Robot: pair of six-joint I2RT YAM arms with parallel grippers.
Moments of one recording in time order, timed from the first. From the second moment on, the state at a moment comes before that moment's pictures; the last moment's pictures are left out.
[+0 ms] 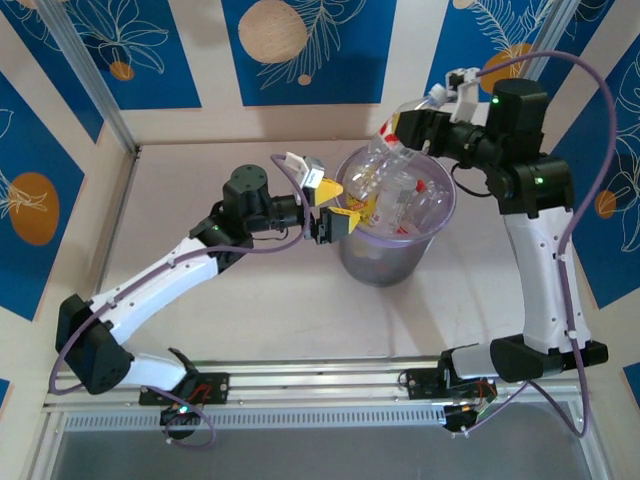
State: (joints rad) left arm -0.74 1.35 1.19 0.08 0.58 -0.32; right arm 0.17 1.36 1.96 -0.91 -0.47 0.38
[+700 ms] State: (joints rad) left arm -0.74 1.60 1.36 -0.14 0.23 -0.31; right arm -0.03 1.28 1.64 -0.68 -0.25 0.37
